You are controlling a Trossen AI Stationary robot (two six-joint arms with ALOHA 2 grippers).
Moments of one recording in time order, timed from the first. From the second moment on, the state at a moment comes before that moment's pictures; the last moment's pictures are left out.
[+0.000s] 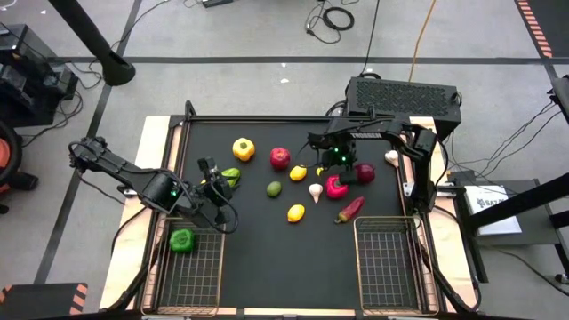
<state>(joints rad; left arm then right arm) -0.45 1.21 1.16 -0.91 -0.84 -0.21 -0.47 1.97 1.34 -1.32 0.08 -0.39</state>
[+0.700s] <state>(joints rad) -0.45 1.21 1.16 -0.91 -0.79 -0.21 -0.47 1.97 1.27 -1.34 0.07 -0.43</state>
